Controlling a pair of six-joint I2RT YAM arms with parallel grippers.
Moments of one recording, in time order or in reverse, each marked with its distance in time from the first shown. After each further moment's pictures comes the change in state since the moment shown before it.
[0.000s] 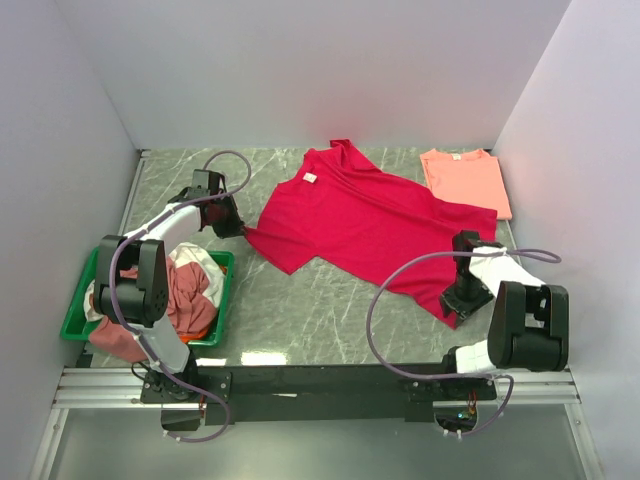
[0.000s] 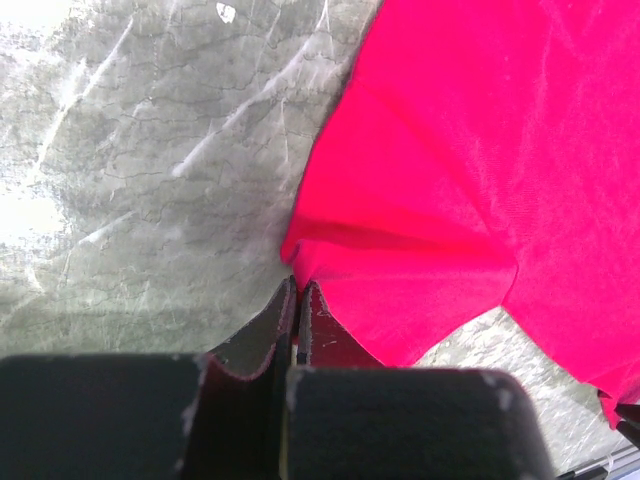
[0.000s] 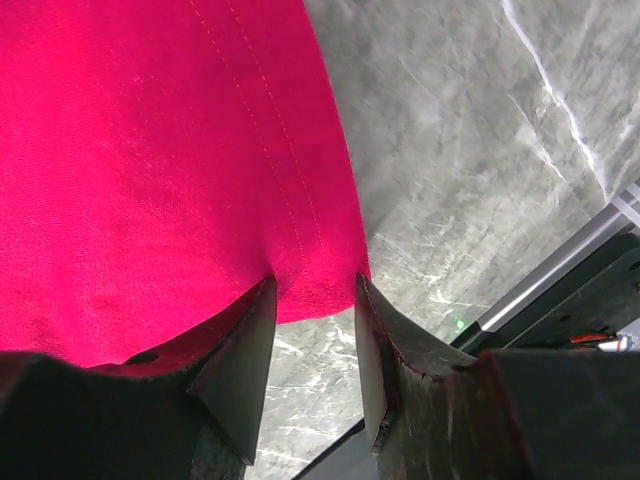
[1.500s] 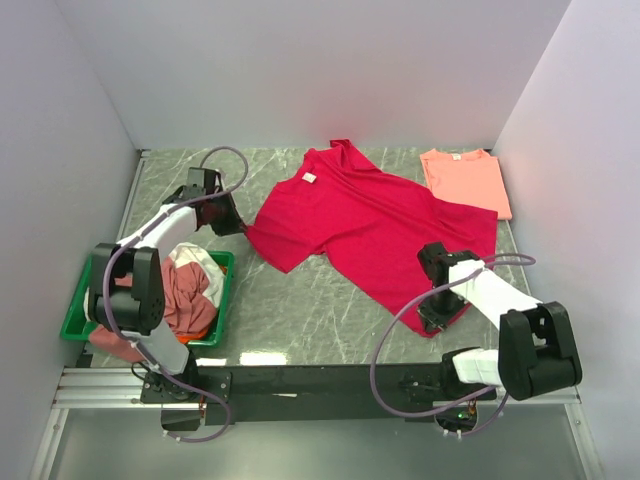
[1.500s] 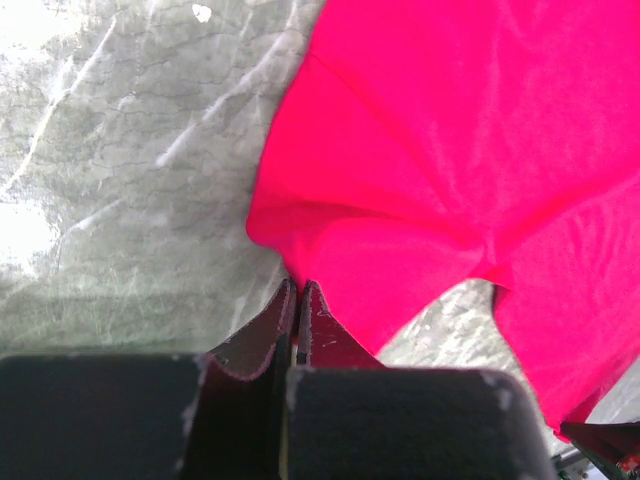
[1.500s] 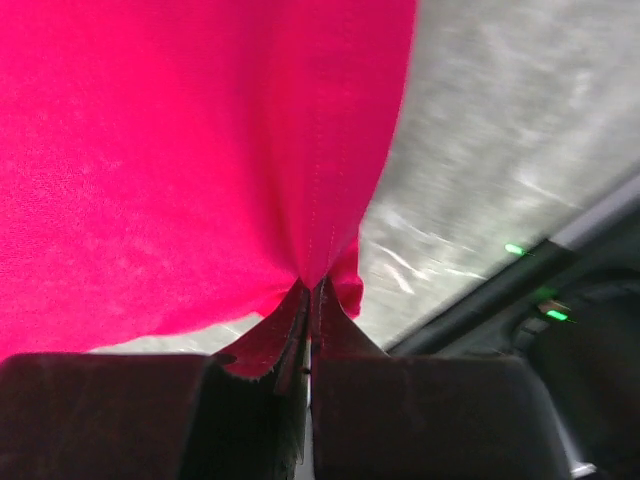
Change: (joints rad) left arm 0.005 -0.048 -0.009 -0.006 0.031 0.000; right arm 0.338 -0.136 -0.088 -0.066 -0.103 0.240
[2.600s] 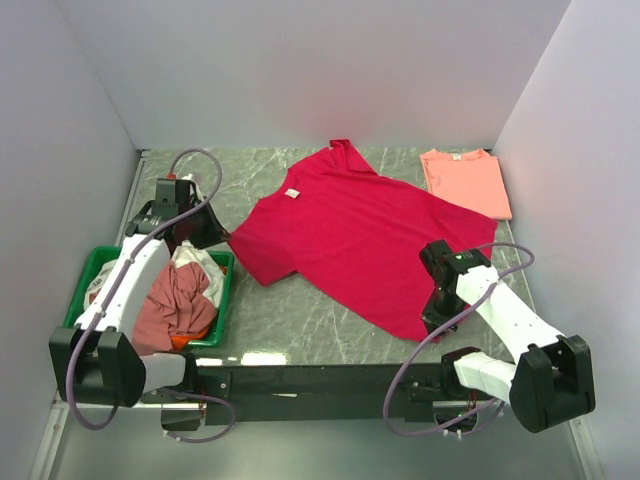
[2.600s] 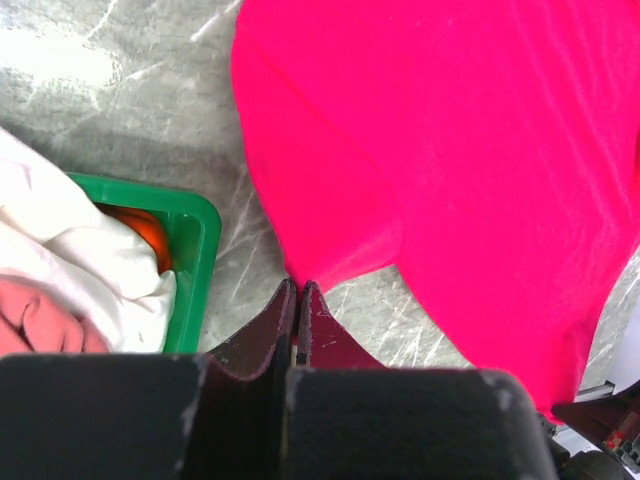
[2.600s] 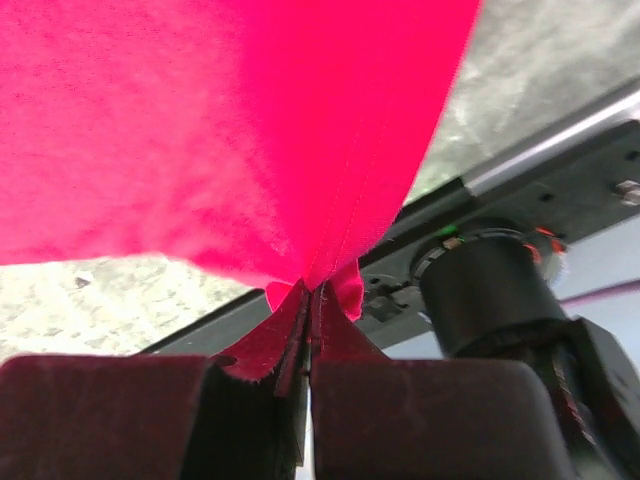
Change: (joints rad) left arm 0.031 -0.440 -0.086 -0.261 -0.026 -0.030; right arm 0.062 -0.169 0.104 -0.262 -0.020 -0.255
